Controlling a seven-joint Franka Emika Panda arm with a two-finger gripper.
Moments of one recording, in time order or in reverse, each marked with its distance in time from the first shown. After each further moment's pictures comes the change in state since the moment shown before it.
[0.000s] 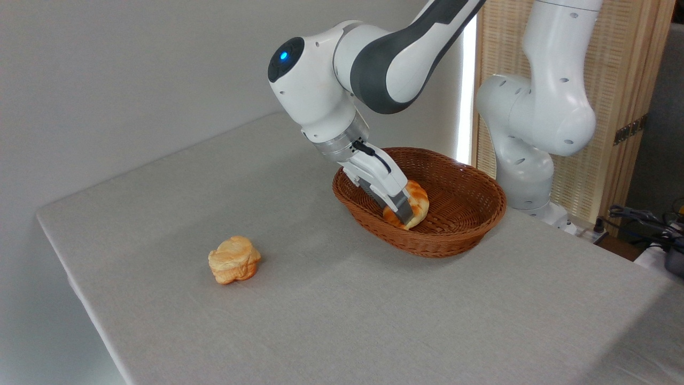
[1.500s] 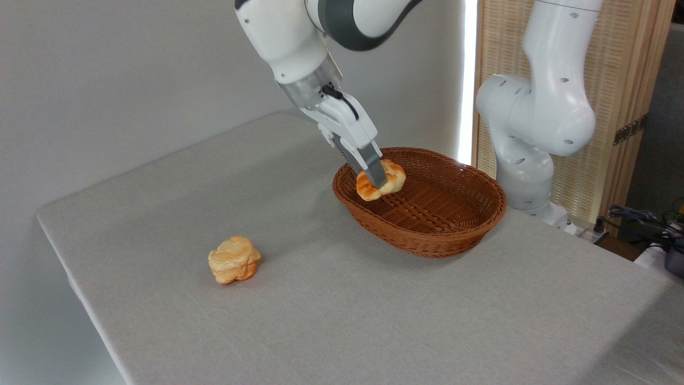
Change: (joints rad) arm -0.006 -0.004 -0.053 0.233 0.000 -0.160 0.002
